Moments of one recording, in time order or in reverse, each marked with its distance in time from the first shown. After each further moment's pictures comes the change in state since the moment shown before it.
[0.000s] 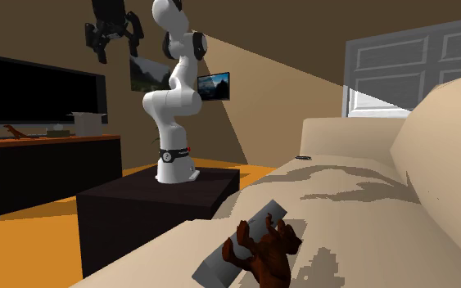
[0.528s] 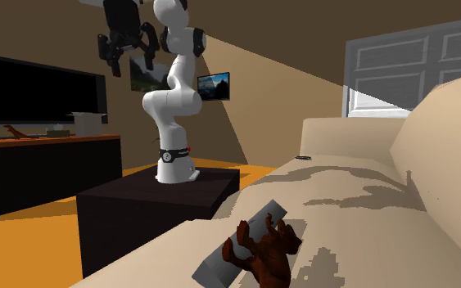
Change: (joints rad) arm 0.037 0.099 0.112 -0.042 0.066 0.123 0.123
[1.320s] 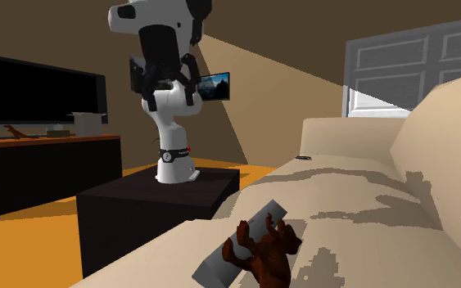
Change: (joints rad) arm 0.065 0.311 0.213 0.029 0.082 0.253 0.249
